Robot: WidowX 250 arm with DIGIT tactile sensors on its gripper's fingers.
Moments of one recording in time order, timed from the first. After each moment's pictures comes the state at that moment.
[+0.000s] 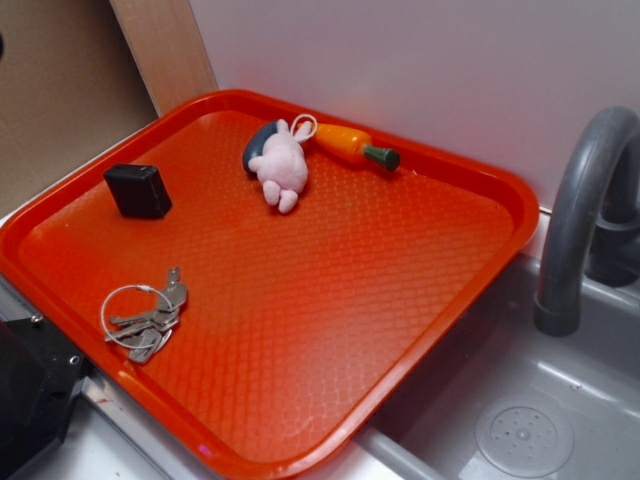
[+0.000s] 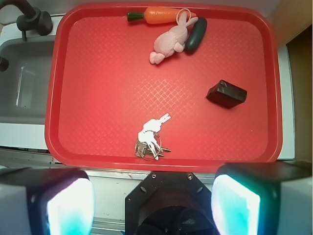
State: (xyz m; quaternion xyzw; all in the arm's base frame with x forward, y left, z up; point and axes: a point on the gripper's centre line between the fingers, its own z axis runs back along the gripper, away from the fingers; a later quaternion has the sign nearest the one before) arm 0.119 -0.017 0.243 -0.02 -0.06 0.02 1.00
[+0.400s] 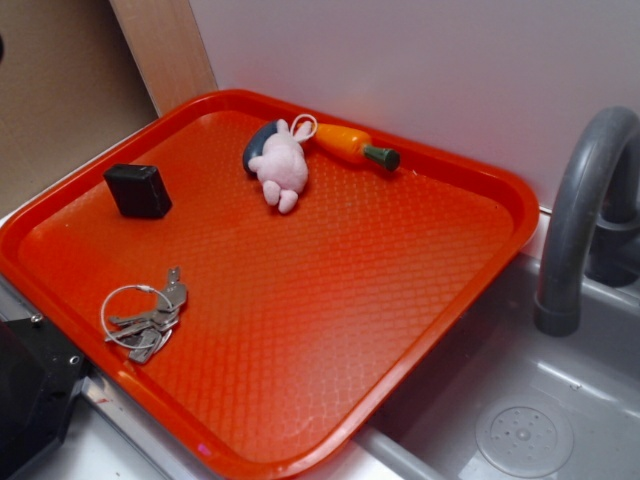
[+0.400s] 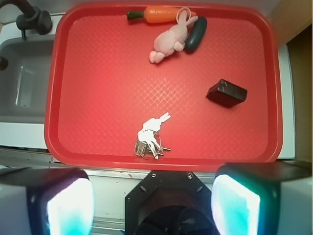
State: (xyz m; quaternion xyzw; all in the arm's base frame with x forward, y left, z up) arm 0.120 -0.016 0.239 -0.02 -0.06 0.00 1.00
